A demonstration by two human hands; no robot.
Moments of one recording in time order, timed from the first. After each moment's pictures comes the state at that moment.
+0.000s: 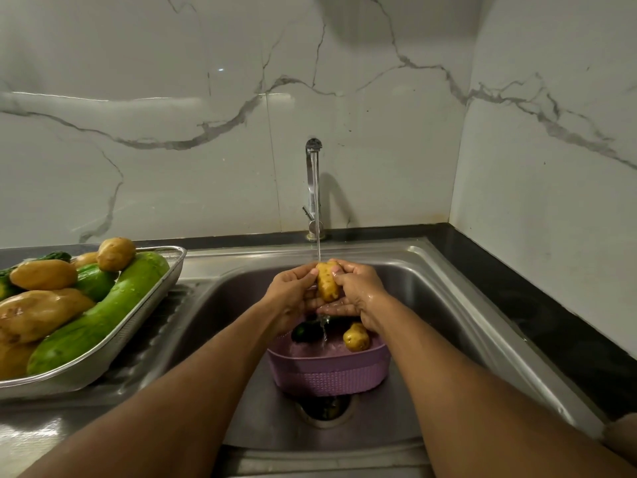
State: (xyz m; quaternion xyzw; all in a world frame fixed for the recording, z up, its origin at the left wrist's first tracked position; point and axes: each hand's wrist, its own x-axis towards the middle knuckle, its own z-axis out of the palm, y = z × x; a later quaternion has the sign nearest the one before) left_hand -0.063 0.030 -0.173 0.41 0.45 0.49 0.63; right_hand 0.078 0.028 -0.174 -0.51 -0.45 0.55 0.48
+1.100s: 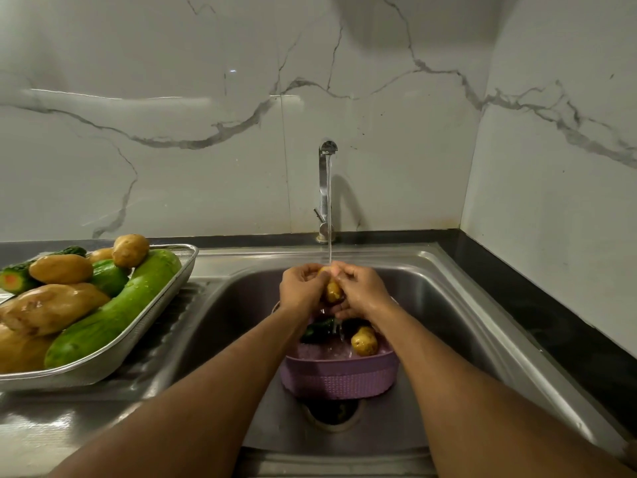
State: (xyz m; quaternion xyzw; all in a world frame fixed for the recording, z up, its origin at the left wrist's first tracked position) left_hand -0.058 0.040 -0.187 0.49 0.52 0.55 0.44; right_hand 0.067 0.036 -0.178 -0.56 -0.56 0.43 0.44
